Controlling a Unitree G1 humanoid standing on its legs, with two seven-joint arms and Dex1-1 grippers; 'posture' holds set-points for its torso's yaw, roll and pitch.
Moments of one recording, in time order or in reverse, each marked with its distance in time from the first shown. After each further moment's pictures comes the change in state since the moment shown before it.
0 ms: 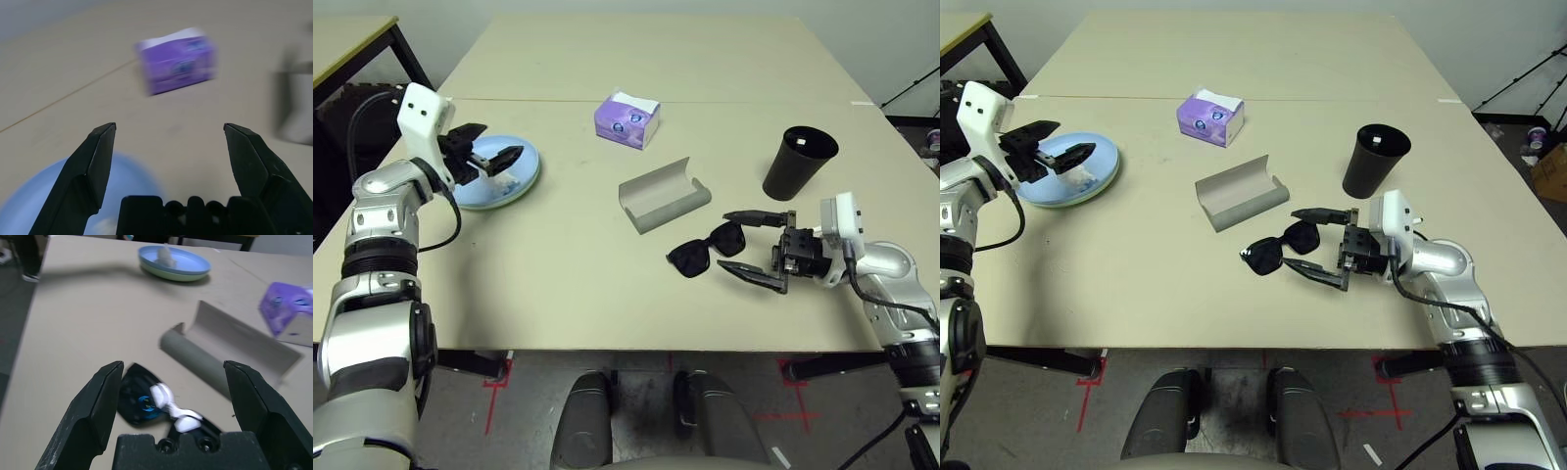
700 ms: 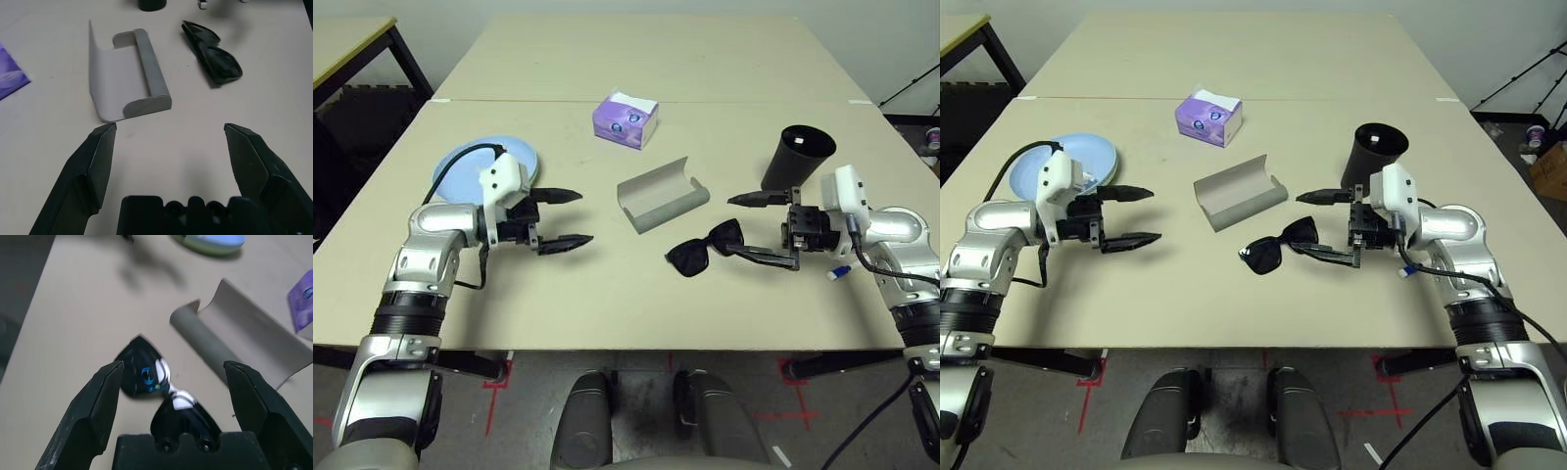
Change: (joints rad) left arm 0.237 0.007 -0.150 -0.368 -0.061 0.041 -0.256; right arm -0.137 -0.064 0.093 0.107 -0.127 -0.050 0.131
